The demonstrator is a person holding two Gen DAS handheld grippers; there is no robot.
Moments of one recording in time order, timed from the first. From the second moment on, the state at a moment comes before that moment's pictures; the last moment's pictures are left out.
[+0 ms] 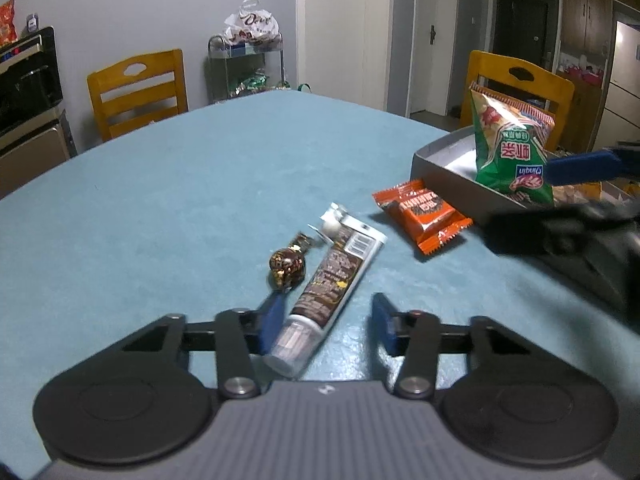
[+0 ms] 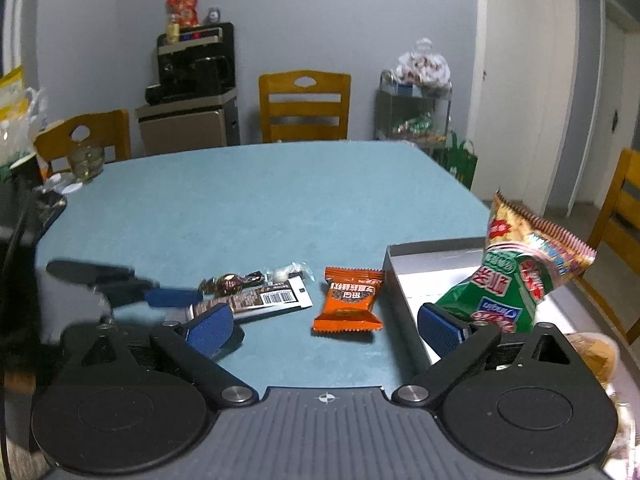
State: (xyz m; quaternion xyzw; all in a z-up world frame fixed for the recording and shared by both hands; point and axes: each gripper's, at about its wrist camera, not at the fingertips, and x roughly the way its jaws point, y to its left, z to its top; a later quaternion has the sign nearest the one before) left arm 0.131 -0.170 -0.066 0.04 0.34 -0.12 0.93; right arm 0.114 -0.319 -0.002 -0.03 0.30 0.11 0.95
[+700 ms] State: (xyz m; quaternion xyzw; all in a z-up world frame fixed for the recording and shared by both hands) left arm 0.130 -0.165 -0.068 0.02 0.34 -0.12 0.93; right arm 0.190 -0.293 -0.055 -0.04 0.36 0.03 0.93
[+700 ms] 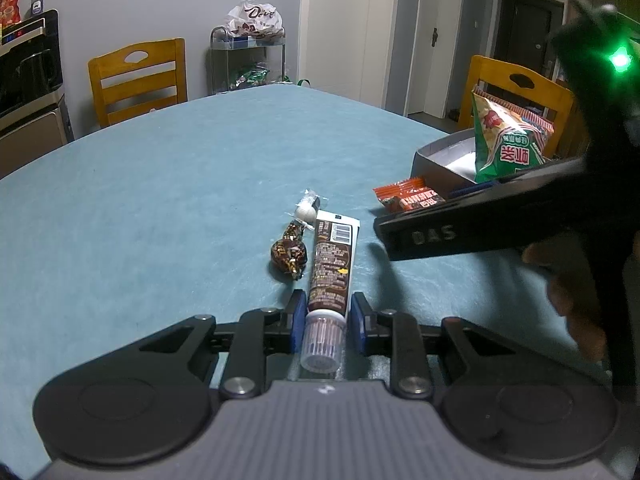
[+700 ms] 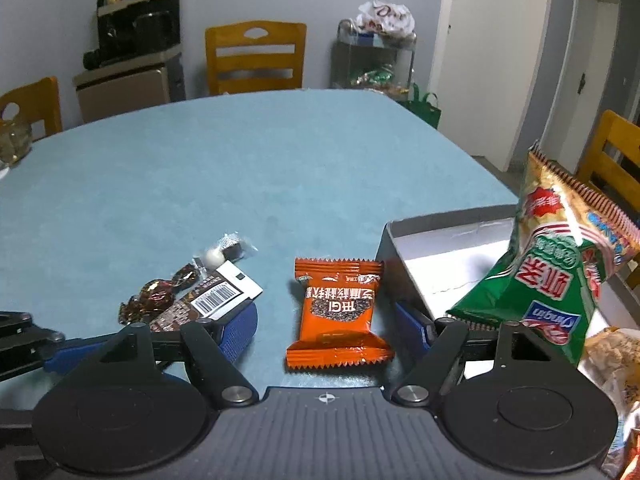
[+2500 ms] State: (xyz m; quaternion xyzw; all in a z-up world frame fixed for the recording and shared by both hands) left arm 0.119 -0.174 -0.062 -0.01 0.30 -0.11 0.95; right arm 0.071 -0.351 -0.031 -0.02 0.30 0.13 0.95
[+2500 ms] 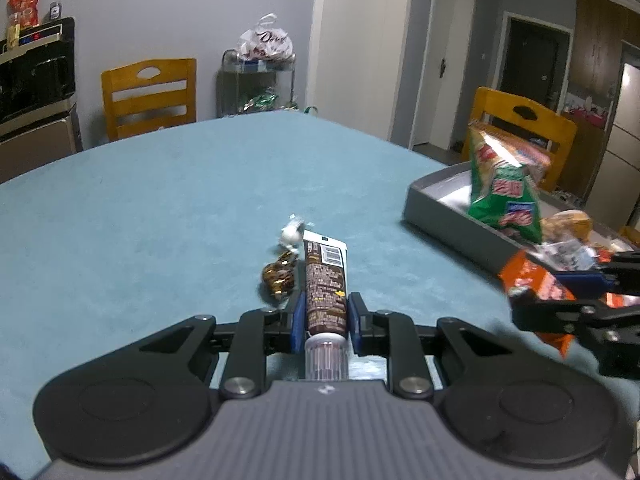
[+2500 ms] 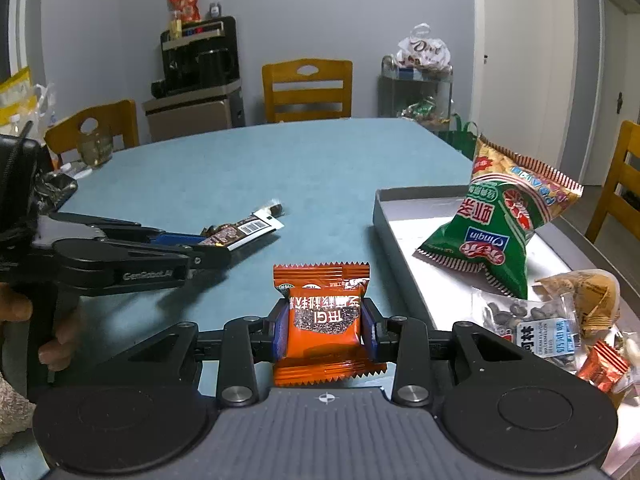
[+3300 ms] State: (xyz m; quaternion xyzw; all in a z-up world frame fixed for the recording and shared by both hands) left arm 0.069 -0.198 -0.022 0.01 0.24 -0.13 0.96; right arm 0.048 -0.382 -0.003 0.00 0.25 0.14 0.96
